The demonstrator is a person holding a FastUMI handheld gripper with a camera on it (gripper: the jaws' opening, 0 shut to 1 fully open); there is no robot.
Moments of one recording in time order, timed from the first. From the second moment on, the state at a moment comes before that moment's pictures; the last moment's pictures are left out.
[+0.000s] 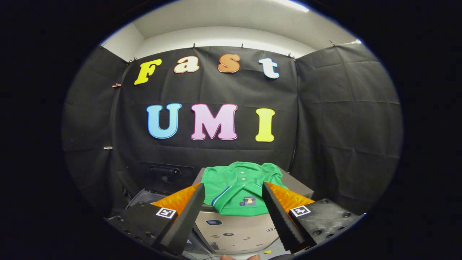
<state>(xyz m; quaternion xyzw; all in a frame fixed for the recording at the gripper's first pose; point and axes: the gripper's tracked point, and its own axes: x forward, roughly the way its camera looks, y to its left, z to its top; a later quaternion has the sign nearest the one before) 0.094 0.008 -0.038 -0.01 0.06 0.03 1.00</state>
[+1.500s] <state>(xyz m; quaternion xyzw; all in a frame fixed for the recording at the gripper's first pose) 0.325 -0.031 -0.174 -0.07 0.35 -0.02 0.93</state>
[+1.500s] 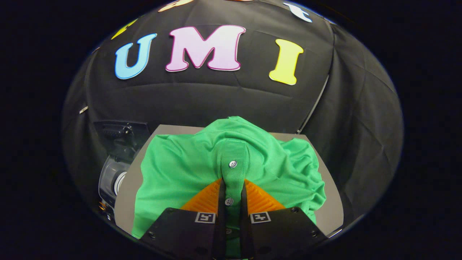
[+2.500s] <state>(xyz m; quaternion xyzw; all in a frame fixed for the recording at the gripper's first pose) 0.310 0.054 -0.026 0.04 0.28 0.03 0.96</state>
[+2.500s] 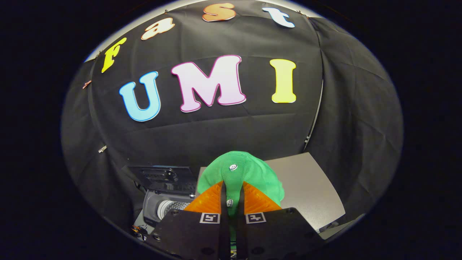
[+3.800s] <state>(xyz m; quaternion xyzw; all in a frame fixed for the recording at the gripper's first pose) 0.308 0.337 -0.233 0.05 0.35 0.13 0.93</state>
